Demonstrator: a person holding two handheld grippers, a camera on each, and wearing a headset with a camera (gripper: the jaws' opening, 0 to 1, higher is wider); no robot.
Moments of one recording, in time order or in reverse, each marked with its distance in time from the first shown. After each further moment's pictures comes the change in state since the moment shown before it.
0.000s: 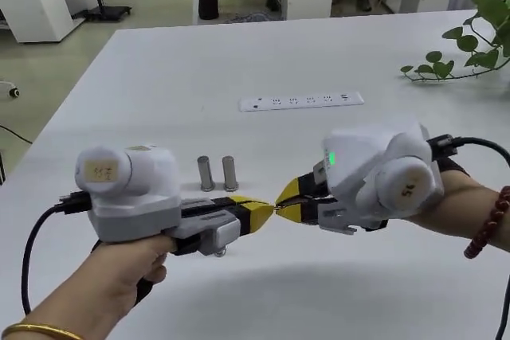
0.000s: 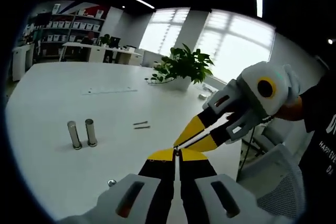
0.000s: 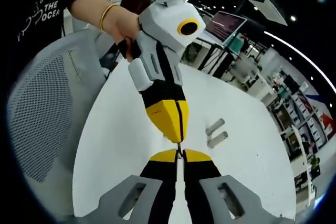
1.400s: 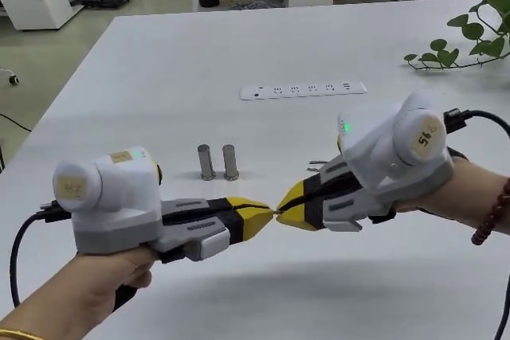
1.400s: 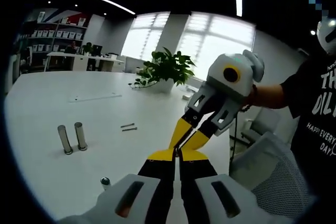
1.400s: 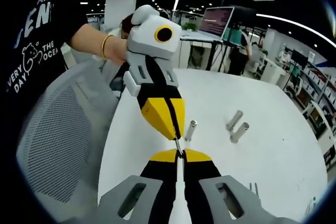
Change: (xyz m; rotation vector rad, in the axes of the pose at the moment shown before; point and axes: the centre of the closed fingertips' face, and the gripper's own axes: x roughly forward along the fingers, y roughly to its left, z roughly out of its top) left arm -0.009 -0.014 -0.012 0.071 -0.025 -0.134; right arm 0.001 0.024 -0.002 0.127 -0.034 0.149
